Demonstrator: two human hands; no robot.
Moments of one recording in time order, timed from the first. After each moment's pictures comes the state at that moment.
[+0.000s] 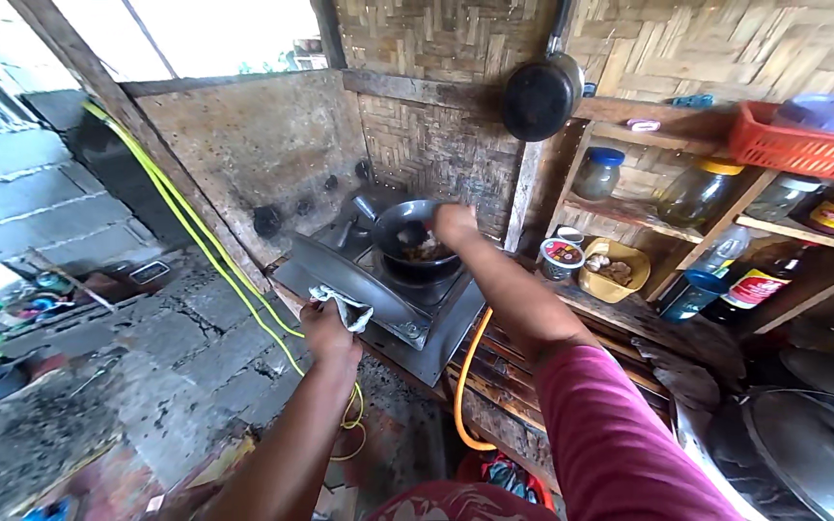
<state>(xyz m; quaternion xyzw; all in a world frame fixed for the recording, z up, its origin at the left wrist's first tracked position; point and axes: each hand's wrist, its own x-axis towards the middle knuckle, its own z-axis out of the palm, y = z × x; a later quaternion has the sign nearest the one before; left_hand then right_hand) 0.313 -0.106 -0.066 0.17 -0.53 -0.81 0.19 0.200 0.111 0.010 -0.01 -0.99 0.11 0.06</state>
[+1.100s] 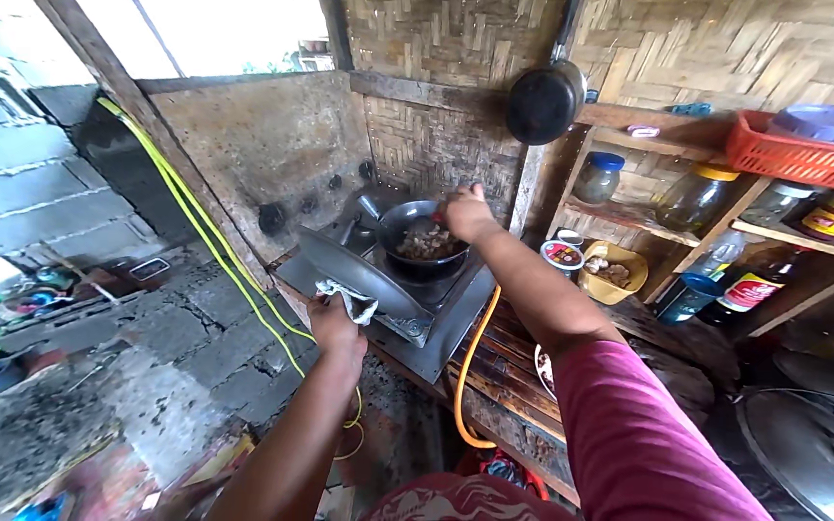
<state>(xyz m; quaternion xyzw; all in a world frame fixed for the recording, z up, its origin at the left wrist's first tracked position) 0.311 -0.105 -0.066 0.17 -0.52 -0.82 0.19 0.200 0.137 0.022 0.11 -0.99 -0.03 0.12</state>
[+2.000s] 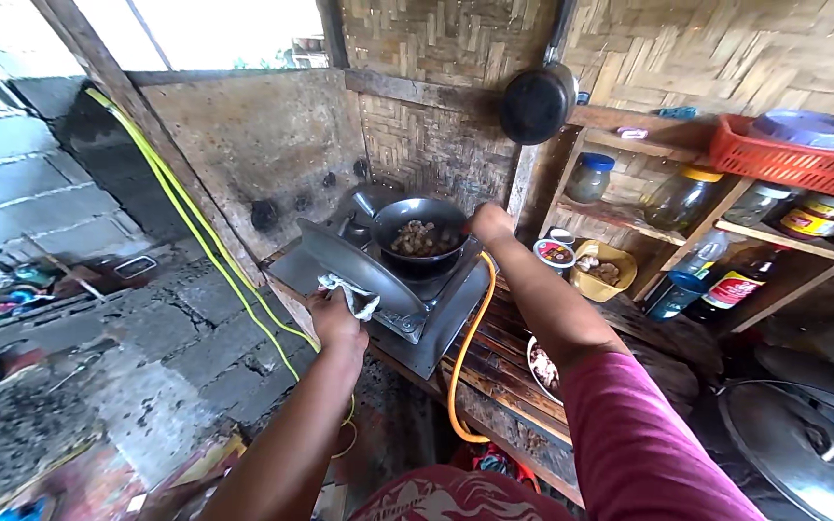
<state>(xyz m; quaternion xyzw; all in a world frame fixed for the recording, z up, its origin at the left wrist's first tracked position) 0.317 -0.097 -0.064 0.17 -0.52 -0.82 0.18 0.242 0.159 0.025 -0.18 -0.97 0.15 0.03</state>
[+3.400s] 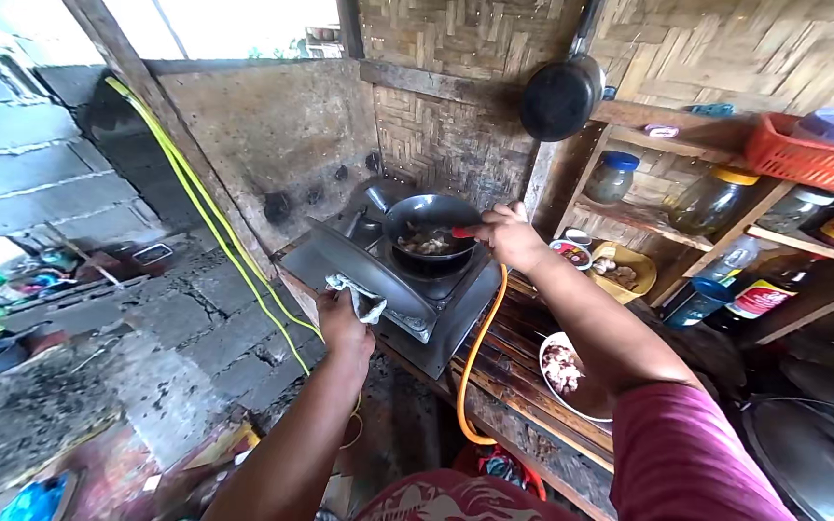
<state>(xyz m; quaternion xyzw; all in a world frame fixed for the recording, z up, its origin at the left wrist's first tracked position) 0.323 -0.105 -0.063 0.15 -0.50 -0.84 0.17 0.269 0.189 0.001 0.26 -0.93 -0.03 0.27</state>
